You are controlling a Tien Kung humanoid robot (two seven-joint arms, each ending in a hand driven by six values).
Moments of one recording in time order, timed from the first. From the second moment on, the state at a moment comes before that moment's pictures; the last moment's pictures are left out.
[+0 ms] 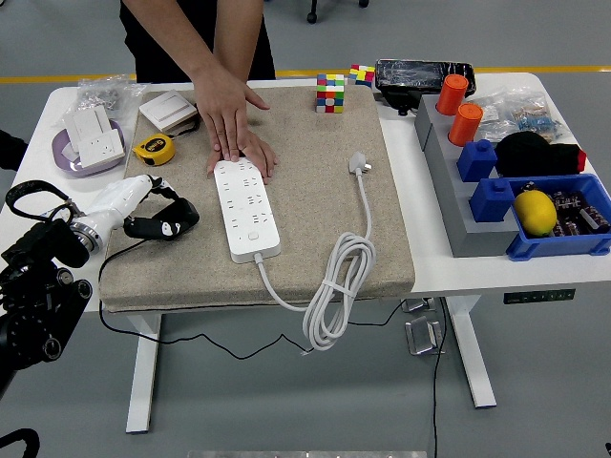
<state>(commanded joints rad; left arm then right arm) -0.43 0.17 -1.37 -0.86 2.27 -0.03 -0.19 0.15 -0.31 0.31 0.38 -0.22 -0.43 -0.14</state>
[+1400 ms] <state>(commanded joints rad) -0.07 0.00 -1.62 -1.47 1.22 -0.21 0.12 0.15 -0.30 0.33 0.38 -0.23 -0.43 -0.14</state>
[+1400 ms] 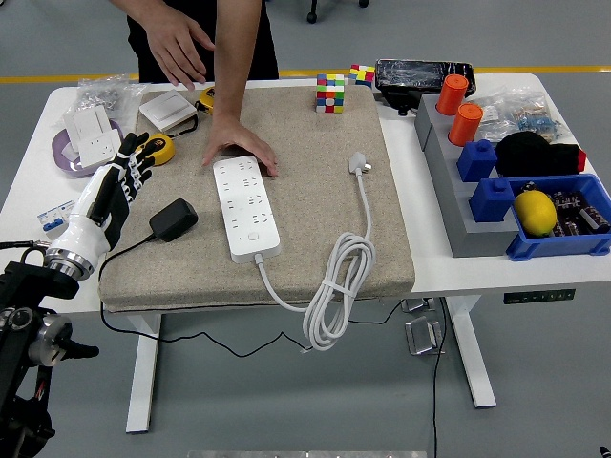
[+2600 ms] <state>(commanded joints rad) -0.02 0.00 -1.56 -1.61 1.37 -0.01 -0.08 0.14 -0.28 0.30 0.38 -0.20 -0.46 -0.12</state>
